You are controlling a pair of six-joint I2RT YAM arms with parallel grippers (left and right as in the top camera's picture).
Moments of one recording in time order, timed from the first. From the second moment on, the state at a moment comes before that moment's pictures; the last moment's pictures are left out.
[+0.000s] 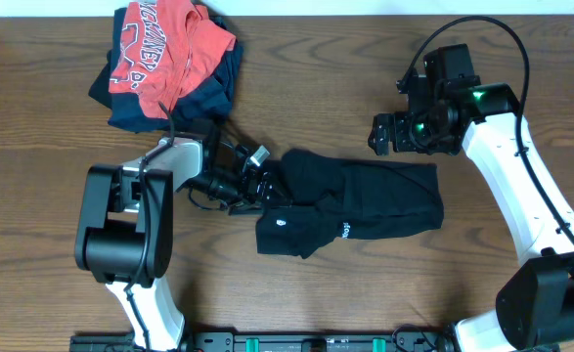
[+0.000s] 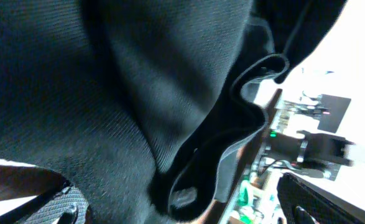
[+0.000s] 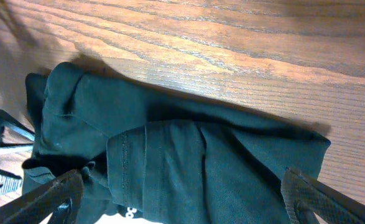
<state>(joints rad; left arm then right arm) -0.14 1.99 1.07 -0.83 1.00 0.18 0.18 1.68 1.43 -1.00 -0.22 0.13</state>
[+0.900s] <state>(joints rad) -0.13 1.95 1.21 -0.94 0.79 0.04 0.18 1.68 1.44 -0.98 -0.22 0.14</state>
